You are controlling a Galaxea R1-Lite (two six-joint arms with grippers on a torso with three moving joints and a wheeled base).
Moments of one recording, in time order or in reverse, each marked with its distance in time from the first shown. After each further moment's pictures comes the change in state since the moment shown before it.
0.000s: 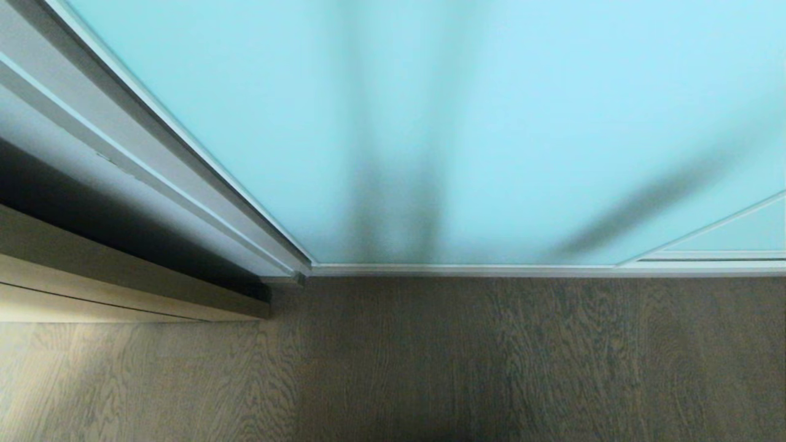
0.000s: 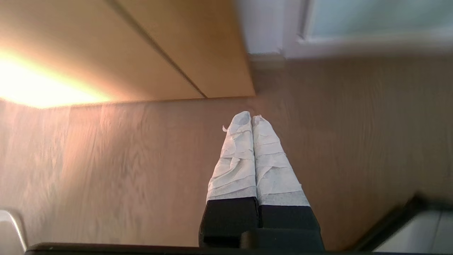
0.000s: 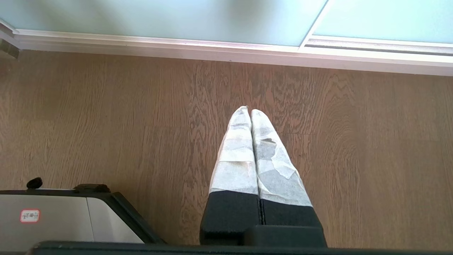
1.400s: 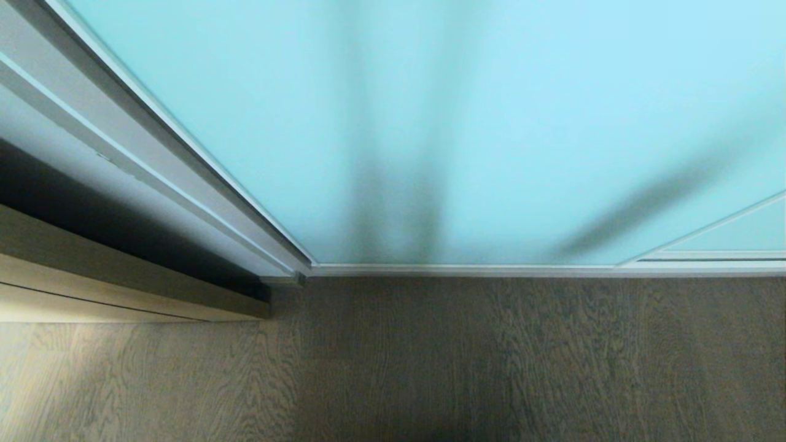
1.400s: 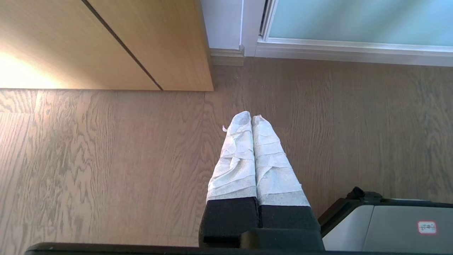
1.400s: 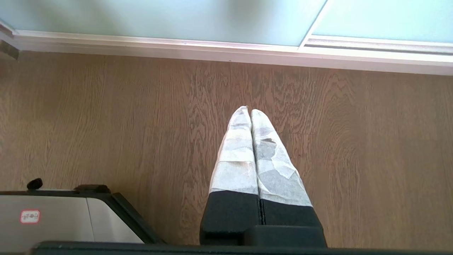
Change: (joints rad) left arm 0.004 -0.037 0.058 0.003 -0.122 -0.155; right arm -0.001 0.000 0.000 0.000 -0.001 0.003
